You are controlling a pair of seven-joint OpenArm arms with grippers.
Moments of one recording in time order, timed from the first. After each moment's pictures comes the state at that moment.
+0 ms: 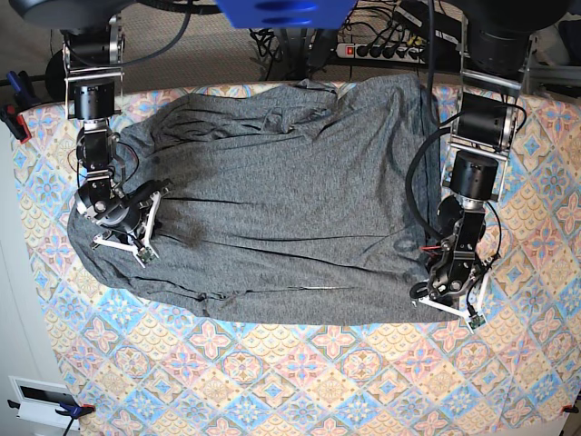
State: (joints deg) left arm -34.1 -16.7 18.4 50.8 -25.5 40.3 36.6; right arm 10.7 21.8 -2.8 68.4 -5.1 34.3 -33.6
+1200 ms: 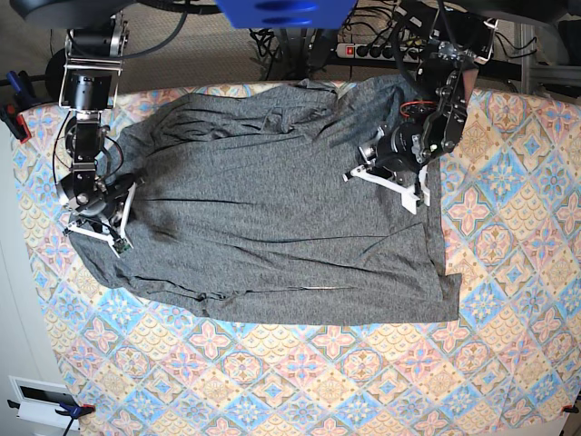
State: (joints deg) left arm 6.8 -18.0 14.4 105.3 -42.9 40.5 59.1; right arm 8.1 21.2 7.8 71.2 -12.9 35.6 -40.3
